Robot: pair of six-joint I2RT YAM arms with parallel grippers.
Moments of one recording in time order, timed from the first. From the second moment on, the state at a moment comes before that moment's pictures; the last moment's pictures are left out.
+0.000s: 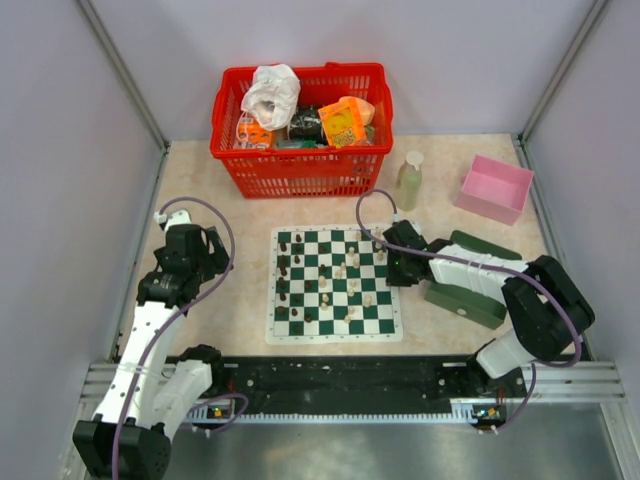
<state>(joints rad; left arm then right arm) -0.09 0.81 0.76 -0.72 -0.27 -0.42 0.63 1.50 0.79 -0.38 0.11 0.65</state>
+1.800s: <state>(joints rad) -0.09 0.82 0.76 -0.72 -0.27 -0.42 0.67 1.34 0.95 -0.53 0.10 0.59</state>
